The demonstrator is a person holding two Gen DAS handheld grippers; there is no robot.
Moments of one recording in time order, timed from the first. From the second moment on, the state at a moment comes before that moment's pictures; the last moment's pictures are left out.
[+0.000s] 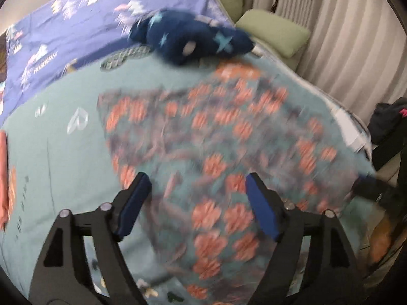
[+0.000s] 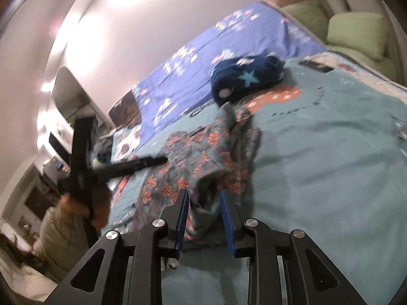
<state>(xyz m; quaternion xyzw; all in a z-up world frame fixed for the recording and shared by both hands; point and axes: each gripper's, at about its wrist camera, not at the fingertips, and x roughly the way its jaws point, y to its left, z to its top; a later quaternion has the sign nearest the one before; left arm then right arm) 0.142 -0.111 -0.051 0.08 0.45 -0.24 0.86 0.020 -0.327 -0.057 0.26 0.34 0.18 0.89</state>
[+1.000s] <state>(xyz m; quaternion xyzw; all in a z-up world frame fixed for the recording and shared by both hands) 0.146 -0.085 -0.059 0.02 0.42 -0.22 0.88 0.135 -0.319 -0.059 0.07 0.43 0.06 0.90</state>
